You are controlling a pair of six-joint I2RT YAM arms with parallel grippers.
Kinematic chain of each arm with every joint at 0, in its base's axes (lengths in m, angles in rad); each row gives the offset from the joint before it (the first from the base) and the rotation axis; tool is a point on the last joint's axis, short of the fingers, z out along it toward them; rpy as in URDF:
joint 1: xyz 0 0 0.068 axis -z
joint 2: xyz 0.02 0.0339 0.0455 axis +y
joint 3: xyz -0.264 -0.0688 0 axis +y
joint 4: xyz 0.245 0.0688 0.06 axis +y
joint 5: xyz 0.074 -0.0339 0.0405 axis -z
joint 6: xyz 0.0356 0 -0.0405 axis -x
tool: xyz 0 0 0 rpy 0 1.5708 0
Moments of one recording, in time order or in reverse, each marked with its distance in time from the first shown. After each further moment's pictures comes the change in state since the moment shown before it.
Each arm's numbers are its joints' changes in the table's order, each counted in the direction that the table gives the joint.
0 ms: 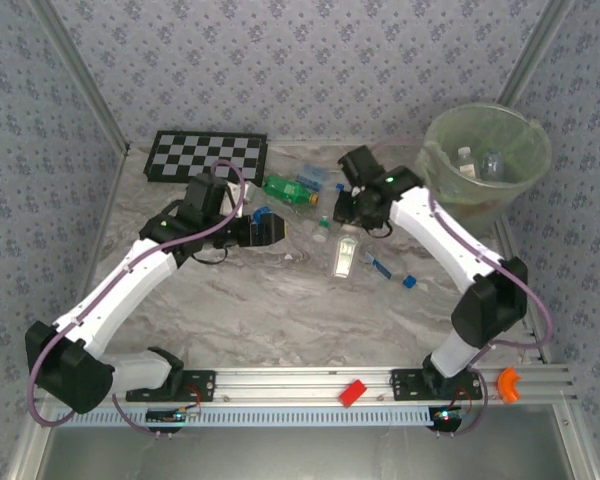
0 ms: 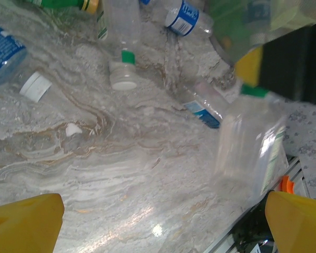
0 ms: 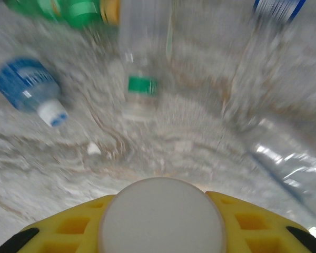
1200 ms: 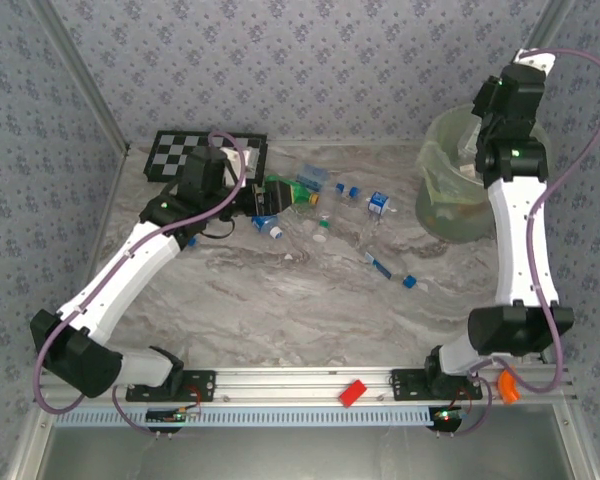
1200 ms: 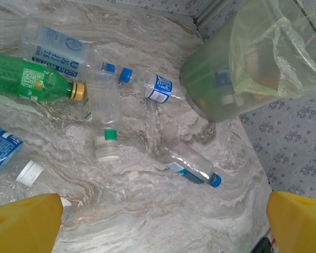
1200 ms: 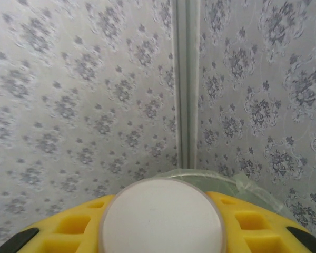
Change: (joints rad) left arm 0.000 0.093 -0.186 -0.092 -0.060 0.003; right arm 0.583 -0.079 -0.255 -0.570 0.346 0.508
